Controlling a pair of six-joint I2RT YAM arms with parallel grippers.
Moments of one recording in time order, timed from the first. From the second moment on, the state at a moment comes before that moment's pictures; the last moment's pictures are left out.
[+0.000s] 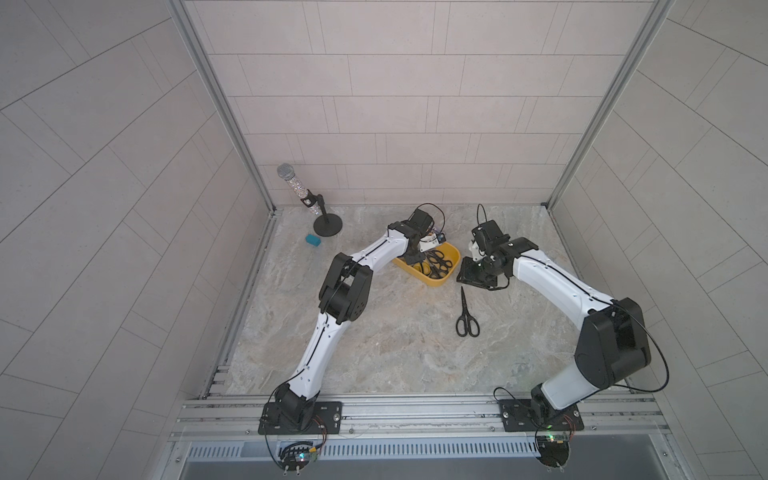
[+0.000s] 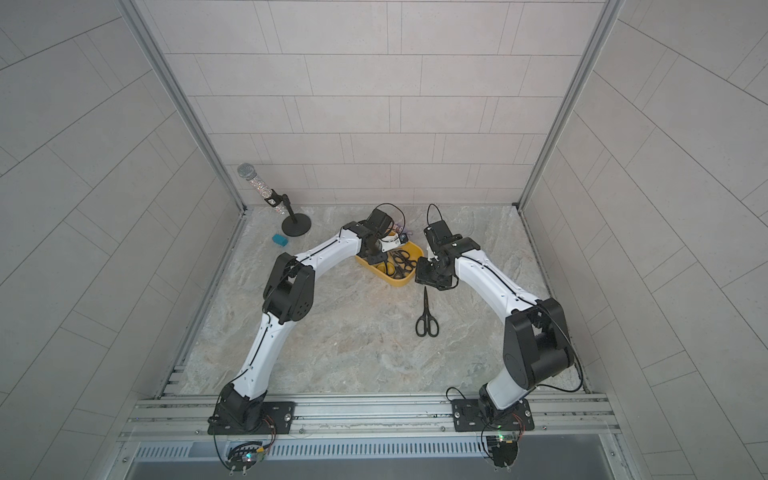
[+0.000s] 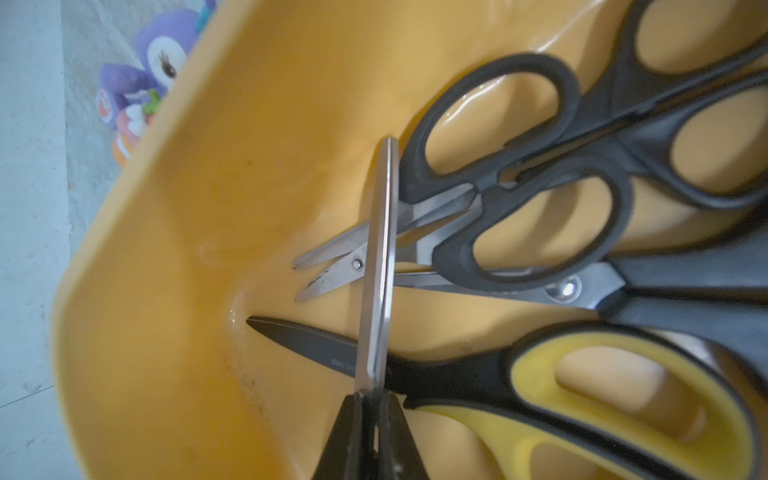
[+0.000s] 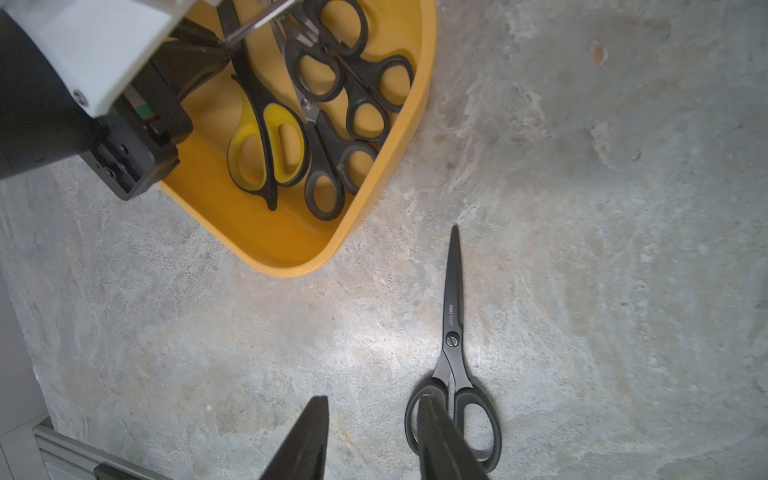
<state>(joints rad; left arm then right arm) -0.57 2.41 2.06 -0.74 -0.11 0.73 0.33 1.57 1.26 -0.85 -0.20 0.55</state>
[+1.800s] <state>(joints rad) -0.54 1.54 1.42 -0.56 -0.06 -0.19 0.39 1.96 1.38 -0.59 0.00 1.06</state>
